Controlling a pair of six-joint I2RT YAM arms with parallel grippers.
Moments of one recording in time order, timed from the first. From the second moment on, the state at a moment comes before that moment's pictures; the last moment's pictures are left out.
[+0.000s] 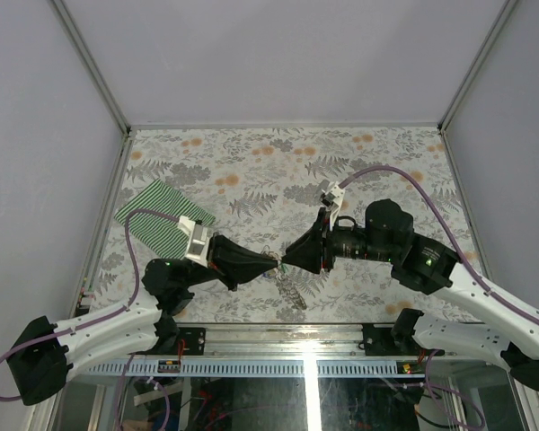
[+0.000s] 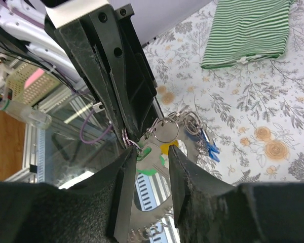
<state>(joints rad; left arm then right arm) -0.89 0.79 0.28 1.10 0.51 -0.55 0.97 0.91 1.02 -0.35 -0.38 0.39</state>
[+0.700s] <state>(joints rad) -0.89 0.80 0.28 1.11 0.51 -0.55 0.97 0.89 0.98 -0.22 -0.43 0.50</state>
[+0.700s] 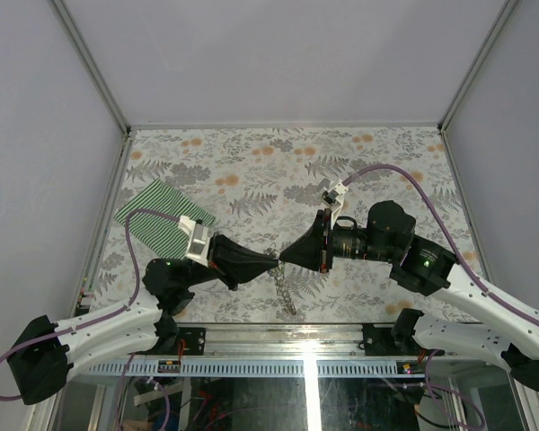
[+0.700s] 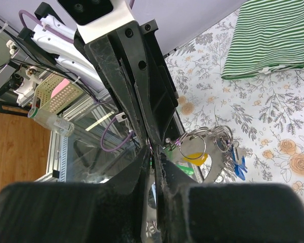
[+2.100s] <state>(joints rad) -0.89 0.77 0.28 1.04 0.49 -0.53 0.97 0.85 0.94 -0.30 -0.37 0.44</state>
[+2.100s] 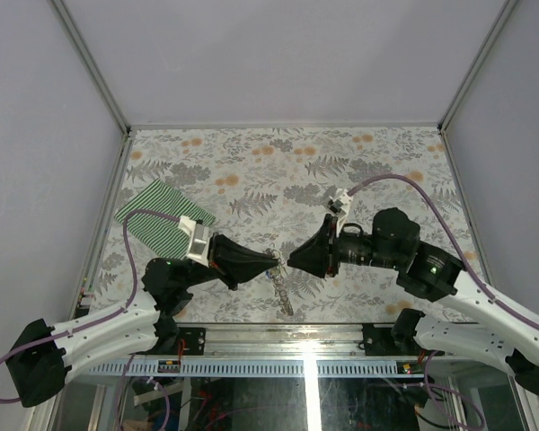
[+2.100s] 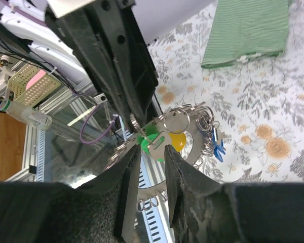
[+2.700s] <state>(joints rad) -0.89 0.81 0.30 1.08 0.55 -0.55 0.97 0.69 0.69 0.15 -0.51 0.10</state>
